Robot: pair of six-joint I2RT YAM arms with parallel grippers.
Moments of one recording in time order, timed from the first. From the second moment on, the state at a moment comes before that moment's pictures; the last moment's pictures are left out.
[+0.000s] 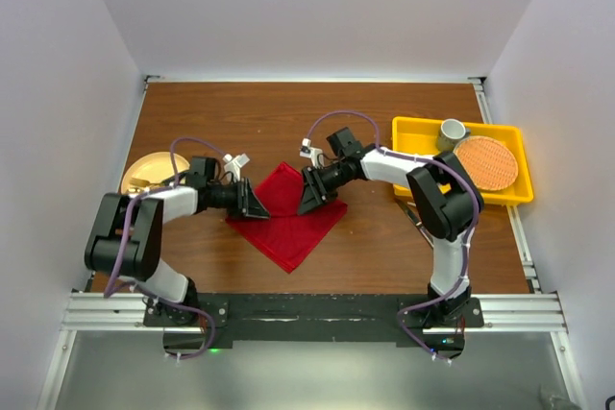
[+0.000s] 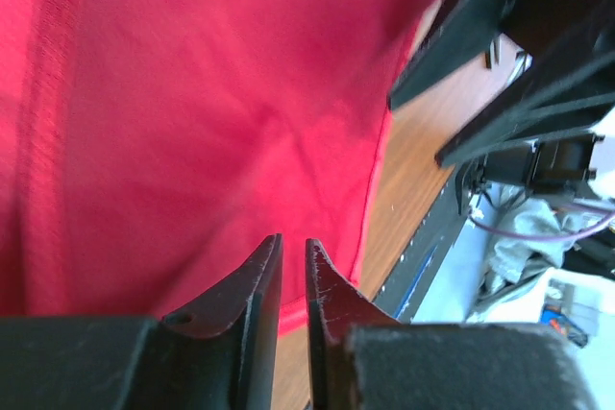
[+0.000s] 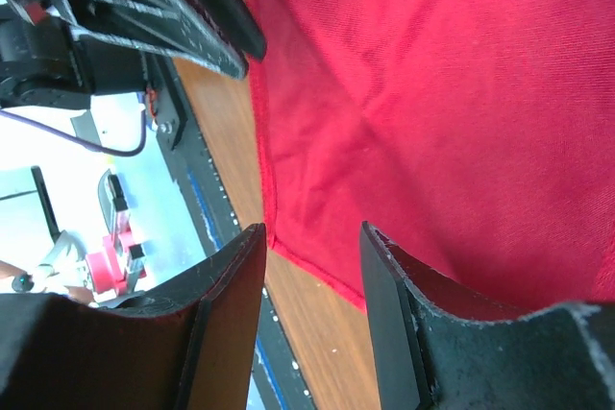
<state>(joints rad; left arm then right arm) -0.13 1.53 0.60 -0.07 0.90 -0.34 0.57 1.97 1.24 -0.36 -0.91 0.22</state>
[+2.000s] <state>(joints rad) -0.25 1.98 1.31 -0.31 0.60 0.16 0.45 1.98 1.38 -0.49 -0.82 0.13</state>
